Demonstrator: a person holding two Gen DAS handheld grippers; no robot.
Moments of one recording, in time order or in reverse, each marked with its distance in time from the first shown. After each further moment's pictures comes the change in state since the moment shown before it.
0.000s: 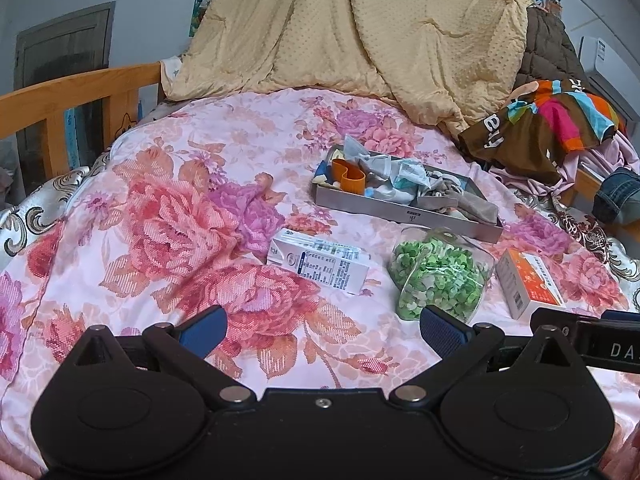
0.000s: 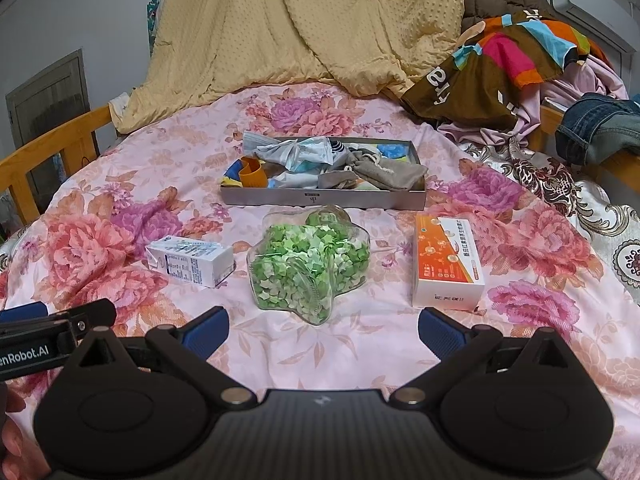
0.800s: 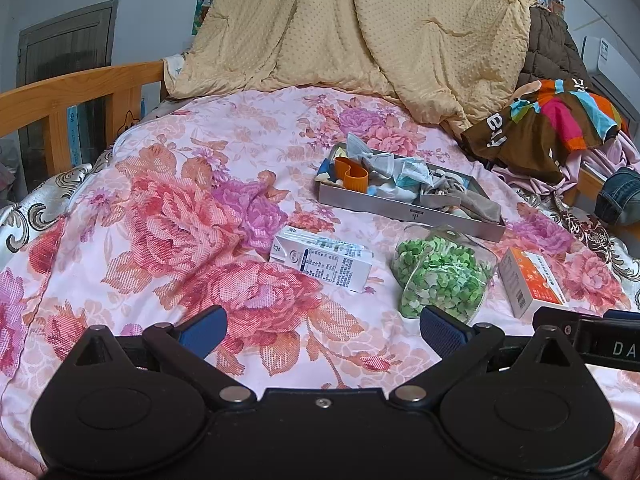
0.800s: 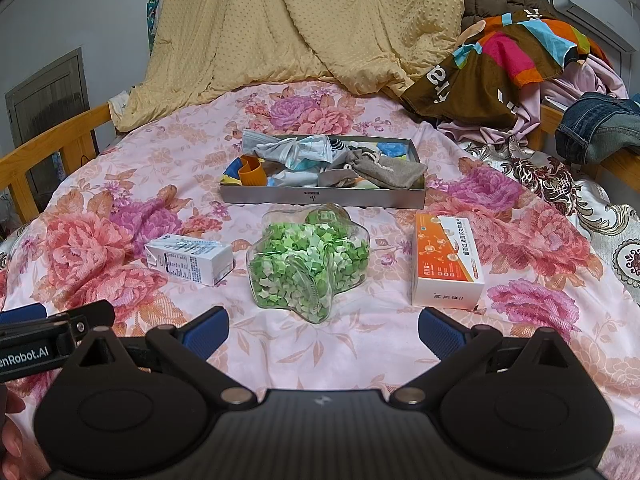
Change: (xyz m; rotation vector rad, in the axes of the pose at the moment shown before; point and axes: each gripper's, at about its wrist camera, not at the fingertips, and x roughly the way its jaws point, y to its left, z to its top) left arm 0.000 0.002 -0.003 -0.004 0.003 0.004; right arm 0.000 0.001 0.000 -0.001 0.001 -0.001
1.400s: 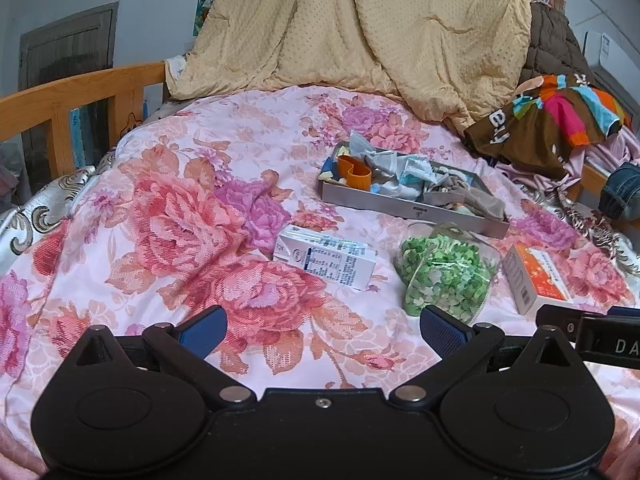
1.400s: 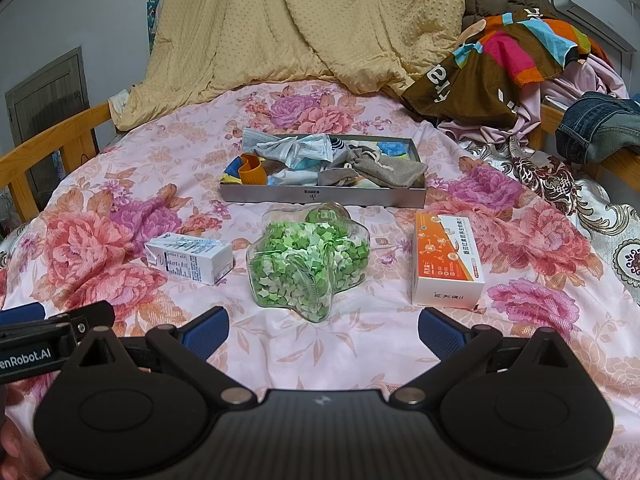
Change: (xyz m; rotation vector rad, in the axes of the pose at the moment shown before) left arm 0.000 -0.002 -0.001 0.013 0.004 0.029; right arm 0.000 0.000 0.000 0.000 0.001 -0.001
